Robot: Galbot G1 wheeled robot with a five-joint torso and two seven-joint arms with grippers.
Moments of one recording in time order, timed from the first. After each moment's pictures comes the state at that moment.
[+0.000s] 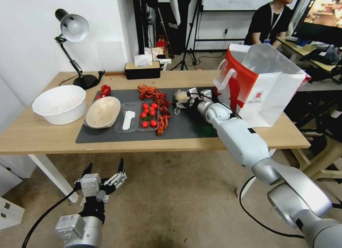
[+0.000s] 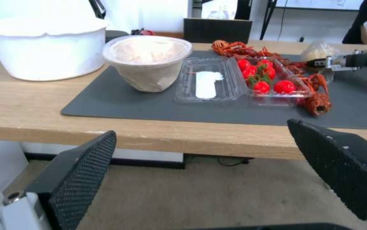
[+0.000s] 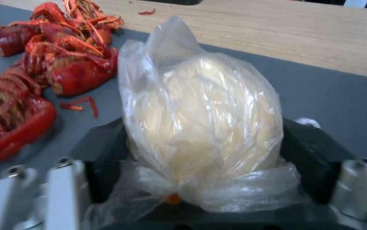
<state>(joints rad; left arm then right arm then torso) 1.93 -1.59 -0.54 -2.40 -0.12 0.10 -0.06 -0.29 1.30 -0.11 0.94 0.54 -0.29 -0.21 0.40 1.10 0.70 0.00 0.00</state>
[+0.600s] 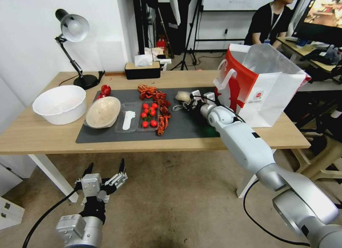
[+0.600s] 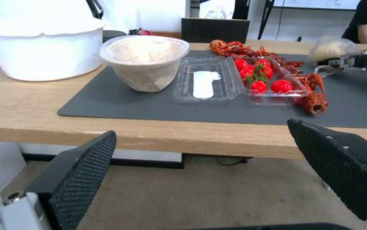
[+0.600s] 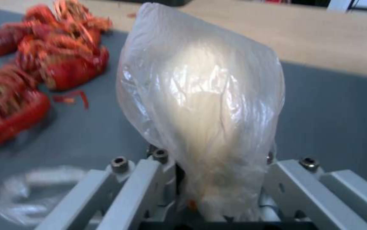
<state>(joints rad) 1.93 -1.59 -0.54 -2.40 -0.12 0.10 -0.06 -0.34 1.26 -0.09 1.05 0.55 -0.31 -0.16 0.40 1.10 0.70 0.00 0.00</state>
